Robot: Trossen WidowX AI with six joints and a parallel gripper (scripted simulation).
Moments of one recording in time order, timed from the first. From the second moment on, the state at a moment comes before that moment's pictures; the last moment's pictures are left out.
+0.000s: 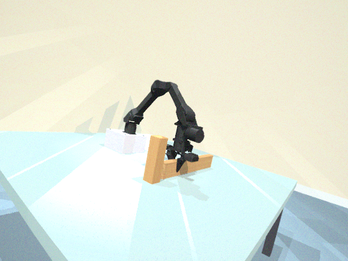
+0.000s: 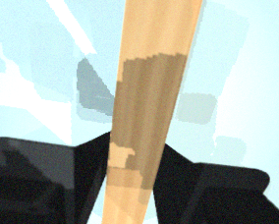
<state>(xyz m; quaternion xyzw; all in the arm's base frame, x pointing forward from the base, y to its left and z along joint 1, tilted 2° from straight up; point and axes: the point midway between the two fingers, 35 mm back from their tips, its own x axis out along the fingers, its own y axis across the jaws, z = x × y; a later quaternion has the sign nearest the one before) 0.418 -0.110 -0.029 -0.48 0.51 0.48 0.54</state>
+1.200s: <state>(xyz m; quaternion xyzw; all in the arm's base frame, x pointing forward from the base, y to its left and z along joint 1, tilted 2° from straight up) 0.415 -0.110 -0.026 -0.47 0.51 0.48 0.54</state>
